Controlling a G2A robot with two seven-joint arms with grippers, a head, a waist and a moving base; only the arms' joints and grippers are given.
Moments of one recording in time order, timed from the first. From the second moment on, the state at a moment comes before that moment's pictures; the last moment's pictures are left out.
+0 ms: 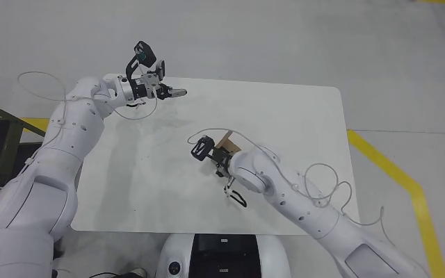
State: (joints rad) left arm 0.46 -0.98 -0.76 -0.74 0.78 -1.01 -0.02; right arm -0.88 -1.40 0.64 -1.57 -1.10 -0.11 1.19
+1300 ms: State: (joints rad) left arm 0.46 -0.98 -0.76 -0.74 0.78 -1.01 -0.02; right arm -1.32 -1.30 1.07 -2.00 -1.00 -0.30 0.96
